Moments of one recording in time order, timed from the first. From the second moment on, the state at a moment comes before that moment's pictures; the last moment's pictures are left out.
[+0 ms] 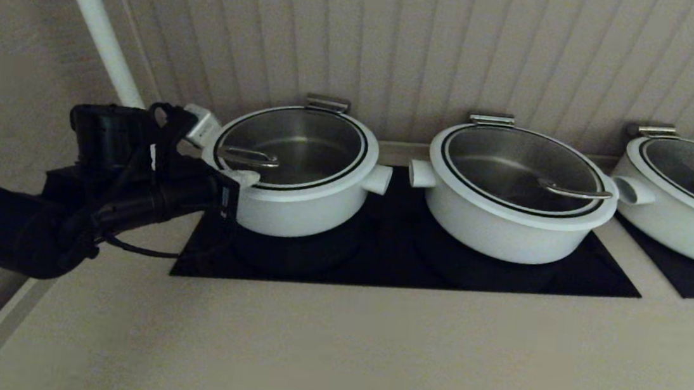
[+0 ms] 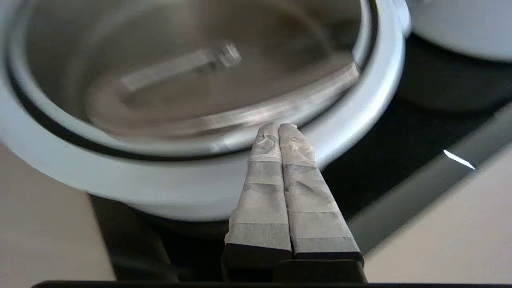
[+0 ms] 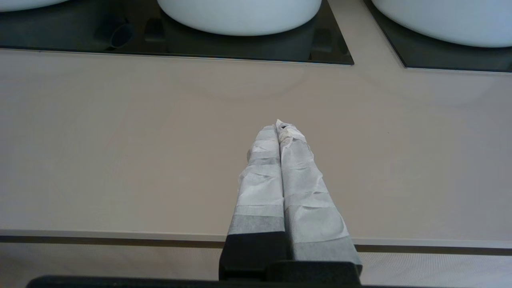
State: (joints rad) left arm -0.20 1.80 -0.87 -0.73 -0.30 0.09; right arm -0.02 0.00 0.00 0.00 0.03 -0.07
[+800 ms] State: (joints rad) left arm -0.19 1.86 -0.89 -0.86 -0.21 0.09; right arm -0.02 0.00 0.00 0.00 0.03 -0.07
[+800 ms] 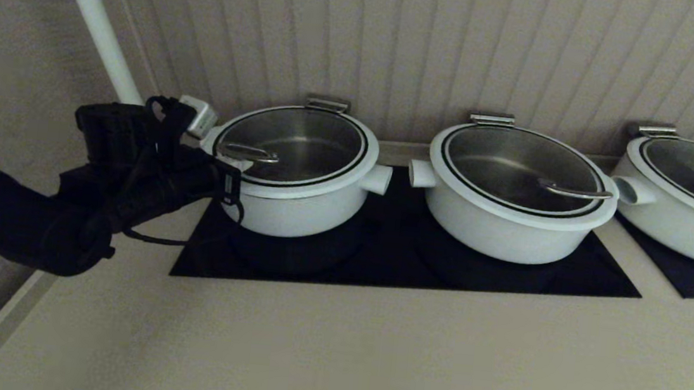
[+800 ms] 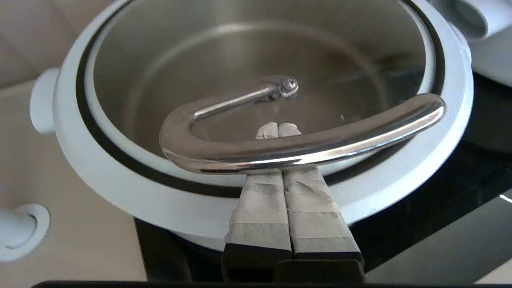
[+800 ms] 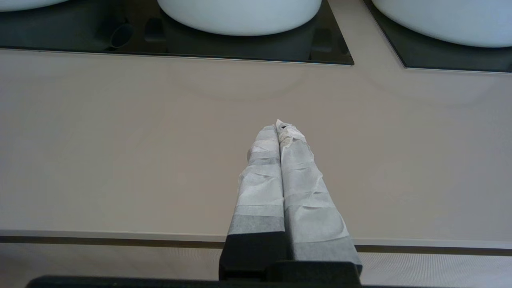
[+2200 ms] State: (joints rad) left arm -0.19 1.86 -1.00 -0.86 -0.21 0.09; right arm -0.02 0.00 0.00 -0.04 0.06 -0.10
